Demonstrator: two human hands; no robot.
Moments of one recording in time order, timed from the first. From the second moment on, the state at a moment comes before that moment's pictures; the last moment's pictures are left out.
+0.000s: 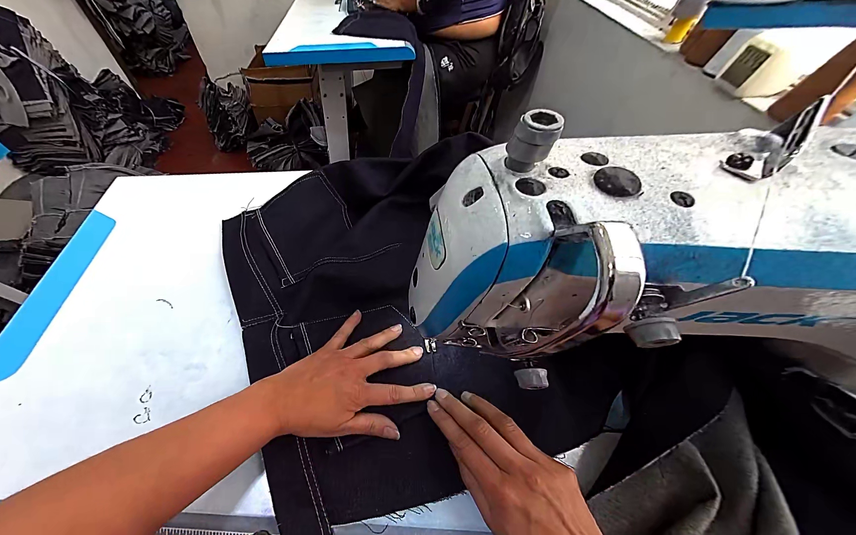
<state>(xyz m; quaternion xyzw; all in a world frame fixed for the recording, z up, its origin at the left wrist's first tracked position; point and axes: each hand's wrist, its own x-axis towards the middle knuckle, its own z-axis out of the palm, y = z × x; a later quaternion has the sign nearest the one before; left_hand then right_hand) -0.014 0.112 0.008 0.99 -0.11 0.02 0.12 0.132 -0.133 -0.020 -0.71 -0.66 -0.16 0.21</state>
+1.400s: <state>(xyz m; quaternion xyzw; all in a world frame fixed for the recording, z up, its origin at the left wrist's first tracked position) -0.017 0.114 0.003 0.98 -0.14 0.05 0.10 0.135 -0.121 -0.022 -0.68 -0.65 -0.12 0.31</state>
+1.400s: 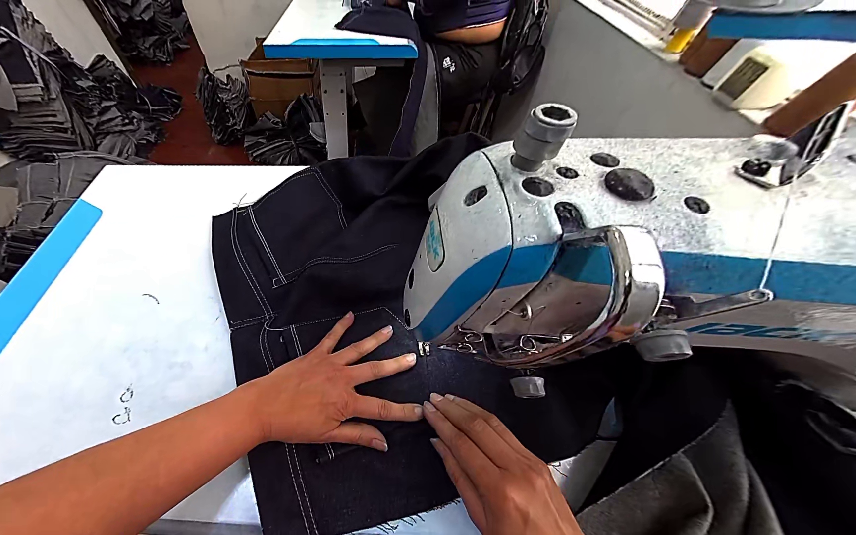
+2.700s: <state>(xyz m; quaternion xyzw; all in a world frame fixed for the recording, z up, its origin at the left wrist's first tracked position) 0.016 0.150 0.017 0.98 -0.09 0.04 0.16 0.172 -0.092 -0.023 -0.69 -0.66 -0.12 0.27</state>
